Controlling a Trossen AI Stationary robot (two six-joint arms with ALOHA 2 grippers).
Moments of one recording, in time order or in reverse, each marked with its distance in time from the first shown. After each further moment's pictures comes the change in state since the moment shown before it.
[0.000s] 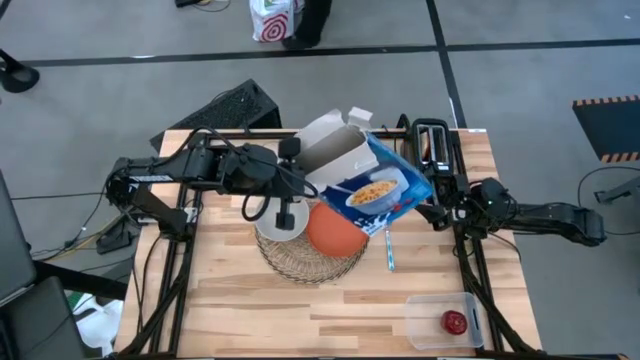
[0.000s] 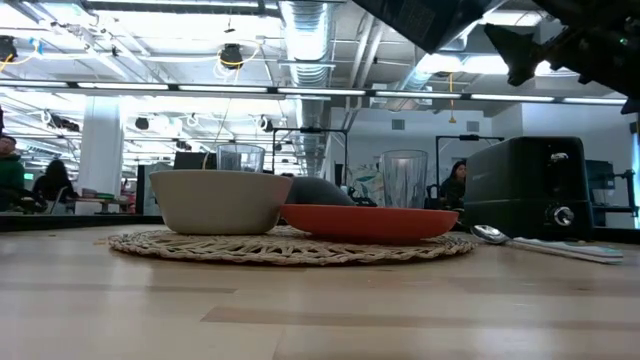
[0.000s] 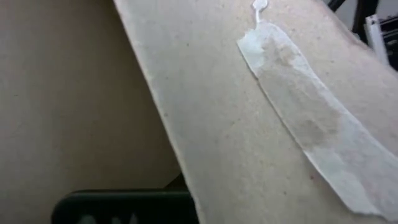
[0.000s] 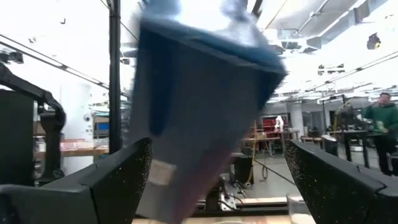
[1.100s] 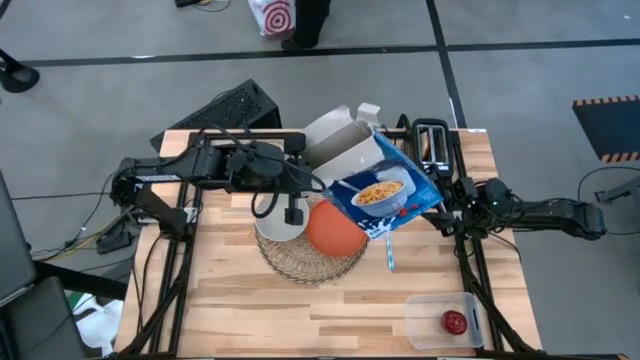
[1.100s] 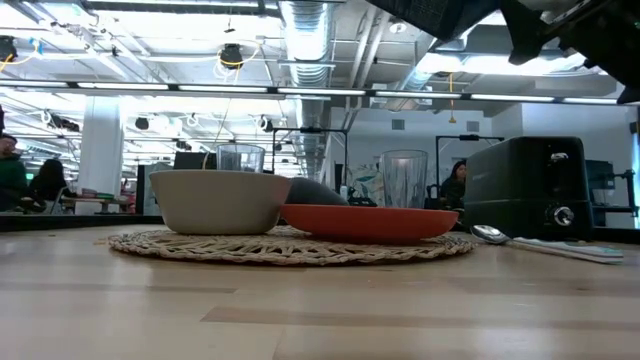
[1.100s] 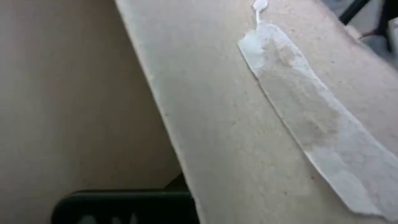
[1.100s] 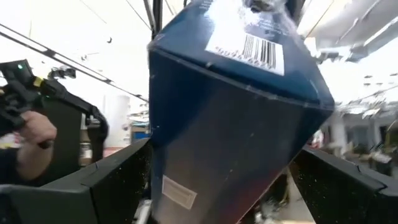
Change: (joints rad) left arm 0.036 0.039 0.002 0.054 -0.045 0.023; right arm 0.076 0.024 0.028 0.081 -0.076 0.049
